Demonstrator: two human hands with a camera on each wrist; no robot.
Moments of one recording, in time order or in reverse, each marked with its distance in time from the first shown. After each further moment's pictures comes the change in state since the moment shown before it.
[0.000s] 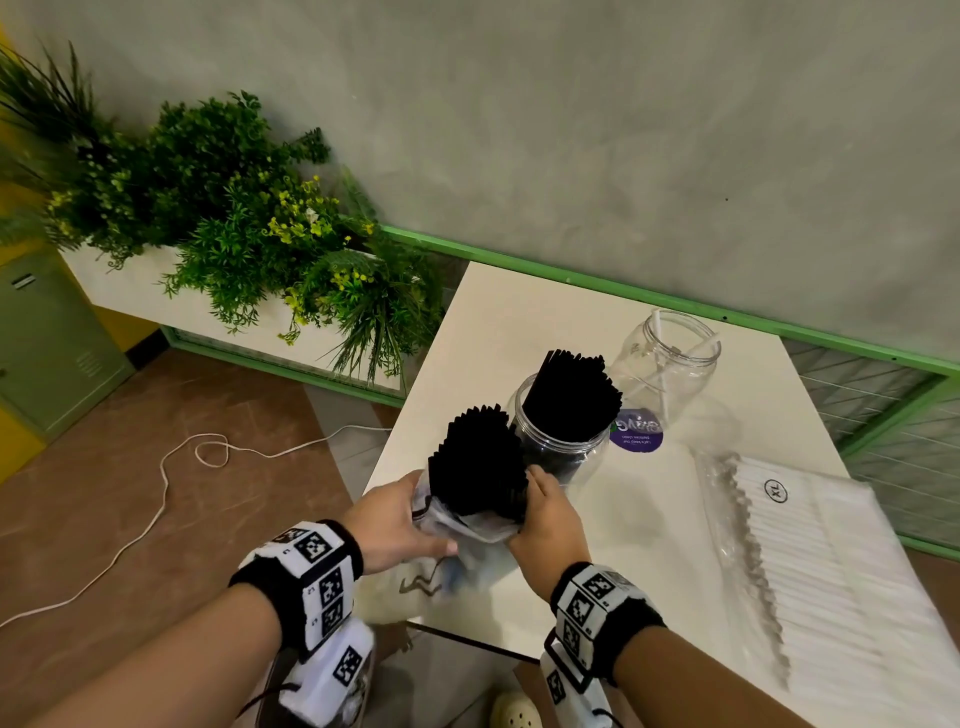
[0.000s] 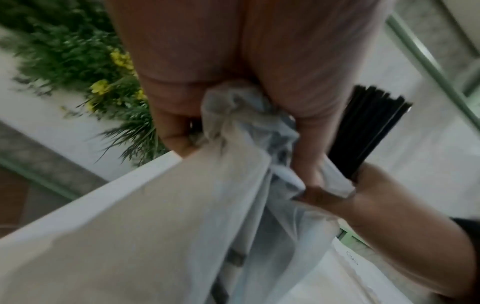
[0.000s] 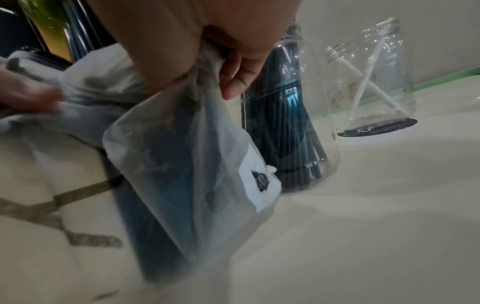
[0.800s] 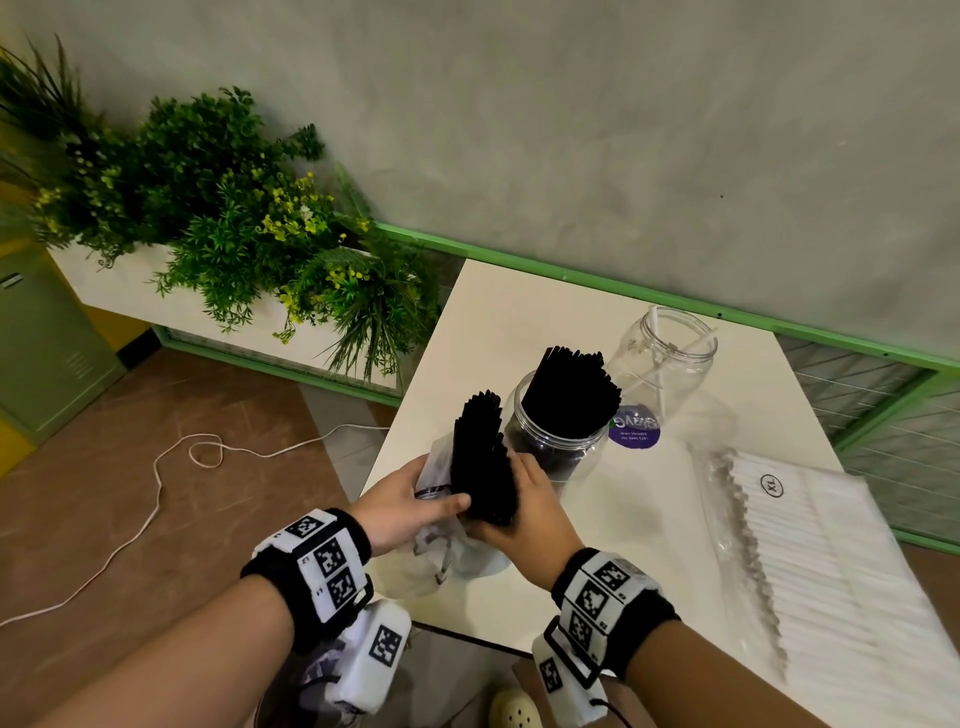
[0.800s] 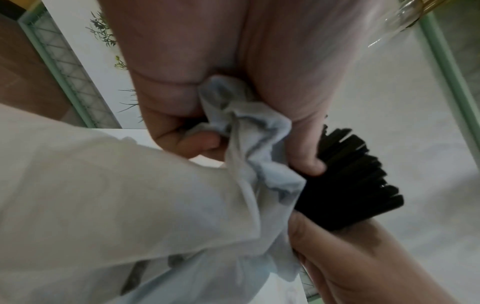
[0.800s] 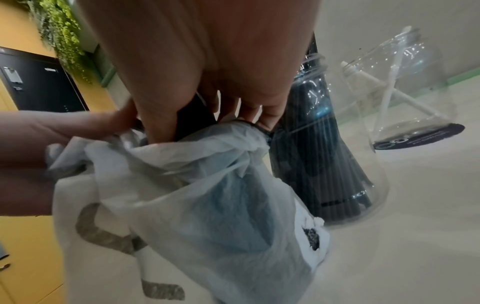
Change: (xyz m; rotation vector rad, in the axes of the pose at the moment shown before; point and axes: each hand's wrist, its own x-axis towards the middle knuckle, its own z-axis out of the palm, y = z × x) left_hand 0.009 0.007 0.002 -0.489 -0.004 -0.001; right_hand 0.008 -0.022 -0.009 0.221 -0.123 -0.009
